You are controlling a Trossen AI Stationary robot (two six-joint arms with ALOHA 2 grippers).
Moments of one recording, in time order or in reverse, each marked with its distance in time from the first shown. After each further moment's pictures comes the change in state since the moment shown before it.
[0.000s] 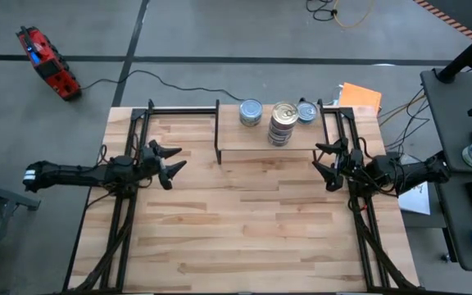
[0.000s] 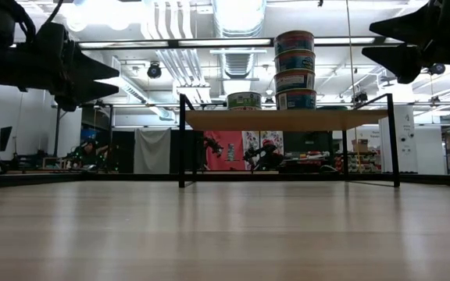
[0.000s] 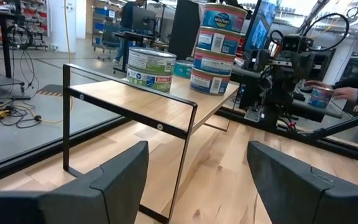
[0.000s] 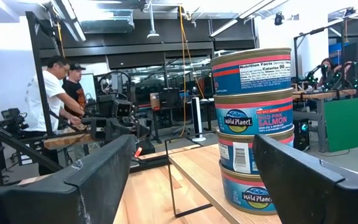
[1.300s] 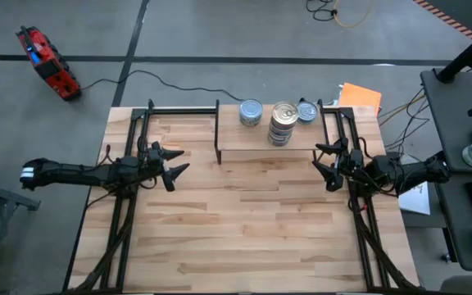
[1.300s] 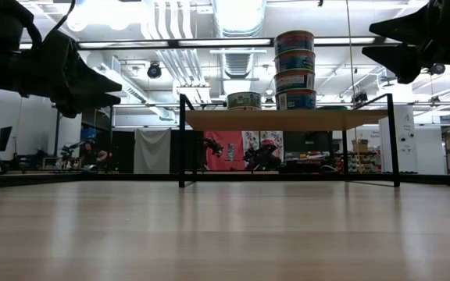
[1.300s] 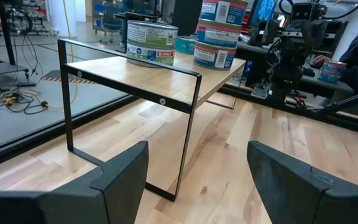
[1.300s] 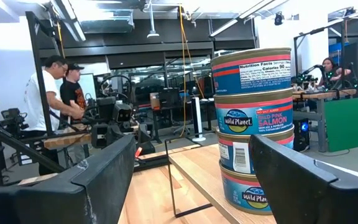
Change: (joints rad) left arm 0.000 0.097 0.000 0.000 0.000 0.000; right arm 0.000 0.000 0.000 0.000 0.000 0.000
